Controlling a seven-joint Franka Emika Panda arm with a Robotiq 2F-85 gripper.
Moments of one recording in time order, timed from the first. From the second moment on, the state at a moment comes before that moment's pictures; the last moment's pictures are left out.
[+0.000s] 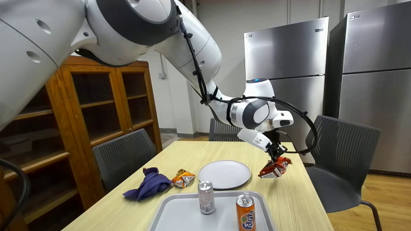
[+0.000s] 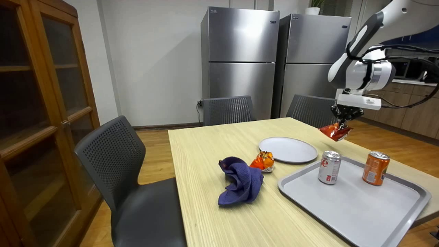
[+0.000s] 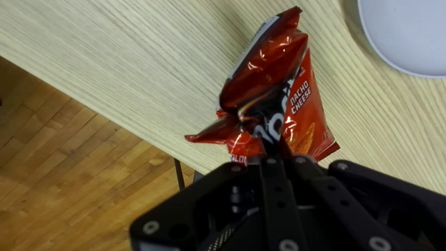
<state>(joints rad) -0.34 0.77 -0.20 -1.63 0.20 2.70 0.08</state>
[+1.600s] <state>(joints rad) -0.33 0.90 -0.23 -1.46 0.20 2.58 0.16</state>
